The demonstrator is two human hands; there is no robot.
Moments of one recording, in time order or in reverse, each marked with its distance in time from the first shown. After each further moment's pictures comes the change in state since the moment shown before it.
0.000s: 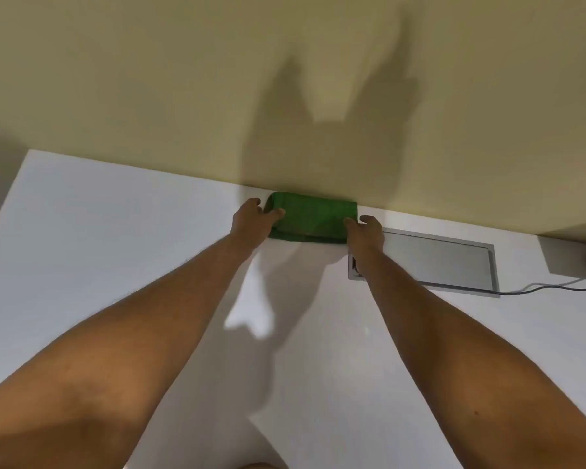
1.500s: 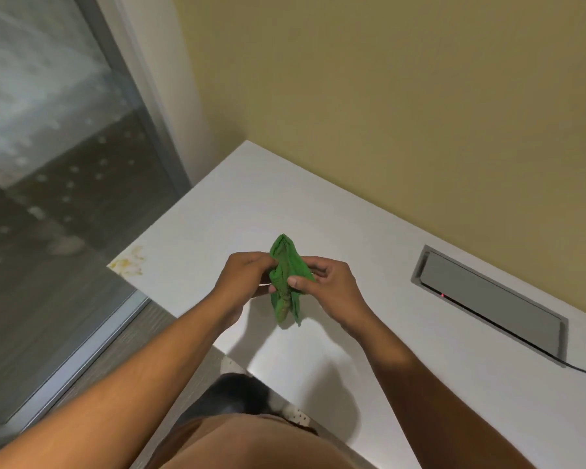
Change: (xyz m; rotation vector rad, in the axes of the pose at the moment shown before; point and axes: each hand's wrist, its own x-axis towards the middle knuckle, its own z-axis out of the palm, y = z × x) left_hand -0.378 -0.153 -0.085 -0.524 0.265 0.148; right_hand -0.342 0.059 -0.034 0.173 -1.003 -0.694
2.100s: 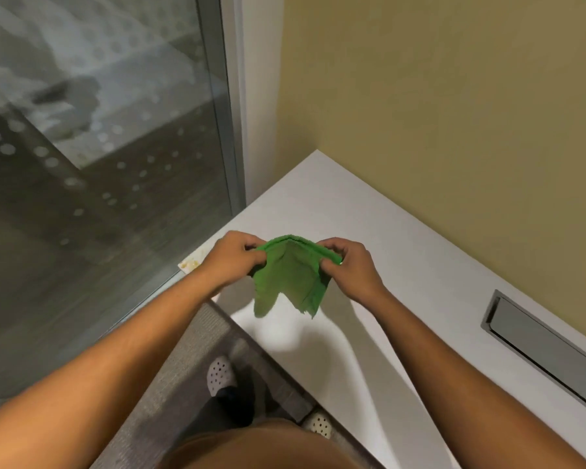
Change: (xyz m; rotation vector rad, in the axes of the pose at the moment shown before) left_hand 0.049 0.030 -0.217 0.387 0.132 0.084; right_hand 0.123 -0.035 0.137 -0.489 -0.011 -0.038
